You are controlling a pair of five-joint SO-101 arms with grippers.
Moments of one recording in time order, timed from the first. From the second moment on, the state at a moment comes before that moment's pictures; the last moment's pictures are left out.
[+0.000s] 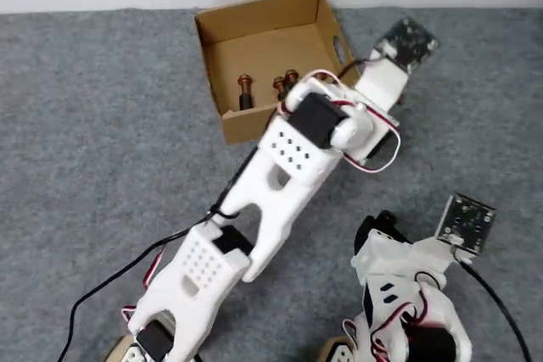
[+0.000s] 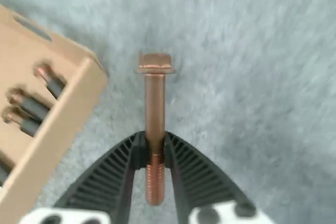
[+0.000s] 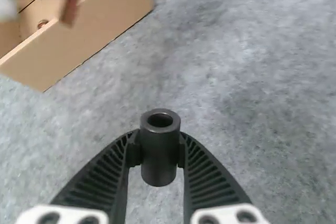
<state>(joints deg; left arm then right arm) 40.8 43.9 -78.8 99.4 8.2 -2.9 -104.0 68.4 84.0 -25.4</state>
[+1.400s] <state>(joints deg) 40.8 -59.3 38.5 60.9 13.7 -30.9 -103.9 61.4 83.3 -11.9</state>
